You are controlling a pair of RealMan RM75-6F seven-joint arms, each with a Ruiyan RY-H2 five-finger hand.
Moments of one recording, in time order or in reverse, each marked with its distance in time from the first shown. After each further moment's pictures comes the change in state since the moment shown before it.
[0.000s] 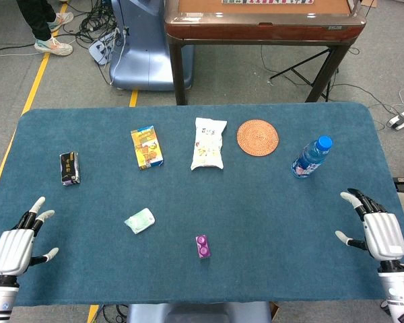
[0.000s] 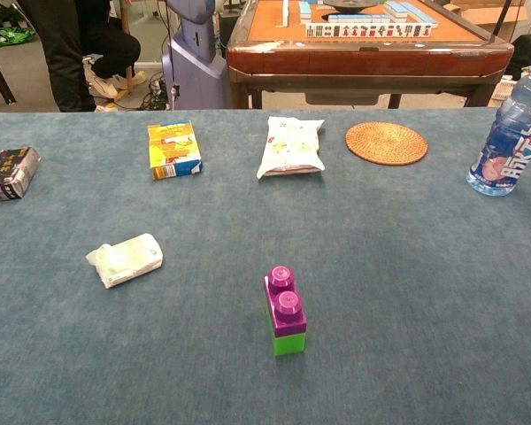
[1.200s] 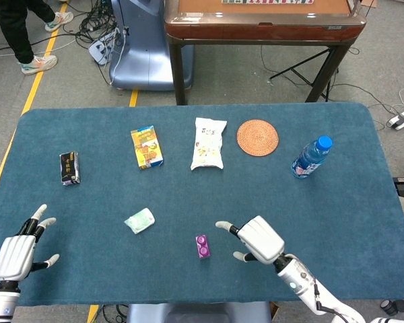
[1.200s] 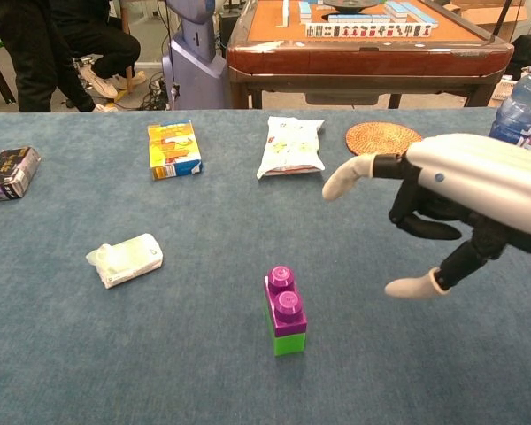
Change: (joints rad) left arm 0.019 -0.030 0.028 0.045 0.002 -0.003 -0.028; right arm 0.323 -0.227 -0.026 -0.248 -0.200 -0.360 -0.337
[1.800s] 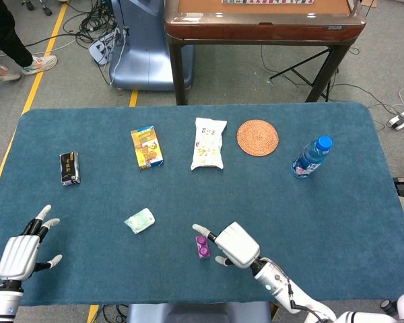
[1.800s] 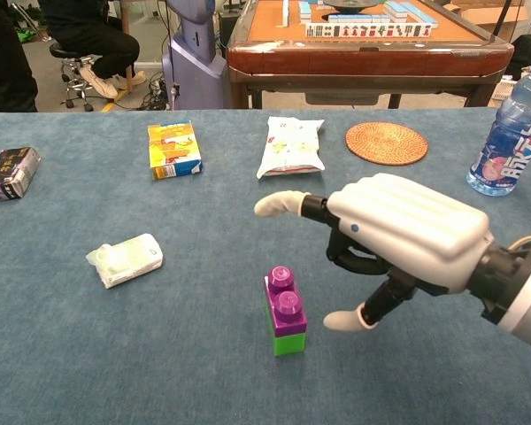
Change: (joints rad) left arm -0.007 -0.009 0.004 0.004 0.004 -0.018 0.011; right arm 0.053 -0.206 -0.009 0.137 0.015 -0.016 -0.094
